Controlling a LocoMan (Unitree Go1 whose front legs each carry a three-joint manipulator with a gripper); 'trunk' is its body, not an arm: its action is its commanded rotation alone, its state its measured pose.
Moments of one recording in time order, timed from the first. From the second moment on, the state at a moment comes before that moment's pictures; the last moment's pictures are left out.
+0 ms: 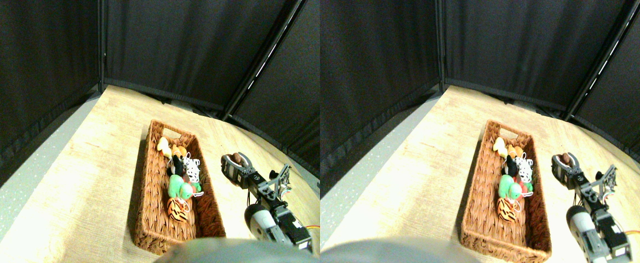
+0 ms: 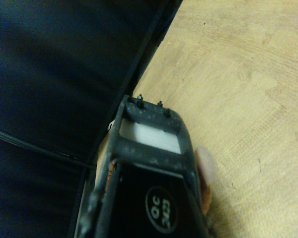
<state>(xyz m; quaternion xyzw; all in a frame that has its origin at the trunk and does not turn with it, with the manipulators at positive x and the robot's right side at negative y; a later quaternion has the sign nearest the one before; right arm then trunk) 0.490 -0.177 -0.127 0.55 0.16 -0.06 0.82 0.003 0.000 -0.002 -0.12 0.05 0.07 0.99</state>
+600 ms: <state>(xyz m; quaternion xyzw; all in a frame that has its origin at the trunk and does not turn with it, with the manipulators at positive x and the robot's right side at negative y) 0.510 -0.116 -0.124 0.56 0.19 0.02 0.81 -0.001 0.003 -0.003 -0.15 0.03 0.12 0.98</state>
